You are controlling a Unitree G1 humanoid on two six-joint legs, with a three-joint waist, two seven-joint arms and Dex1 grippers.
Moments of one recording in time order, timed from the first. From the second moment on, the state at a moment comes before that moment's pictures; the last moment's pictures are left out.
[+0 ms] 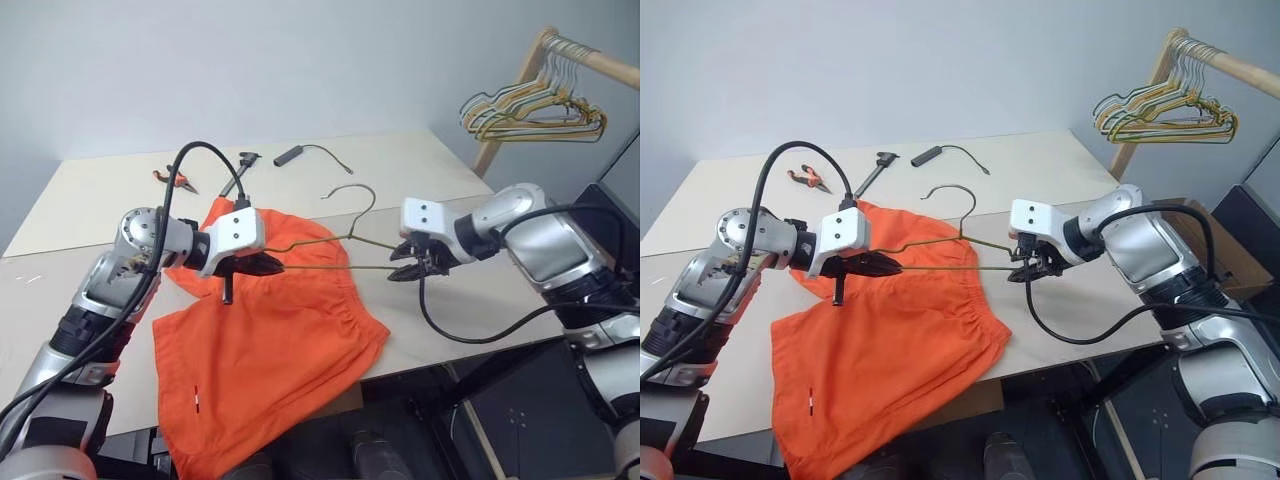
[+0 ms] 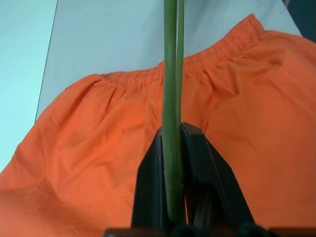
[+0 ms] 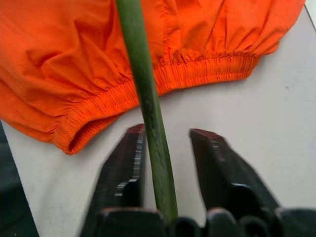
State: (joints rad) left arm -0.67 0.80 -0.23 -0.03 -0.18 0.38 -1.27; right arm -0.91 -0.82 0.48 0.11 0.10 0.57 1.31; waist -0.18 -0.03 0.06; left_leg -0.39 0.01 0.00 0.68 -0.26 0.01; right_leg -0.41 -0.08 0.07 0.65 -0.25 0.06
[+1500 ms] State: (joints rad) left arm -0.34 0.85 0.07 -0.20 -0.48 0.35 -1.26; right arm -0.35 -0.99 0.17 -0.01 0.61 1.44 1.20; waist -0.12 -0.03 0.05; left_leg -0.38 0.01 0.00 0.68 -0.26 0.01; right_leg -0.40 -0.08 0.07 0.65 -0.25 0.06
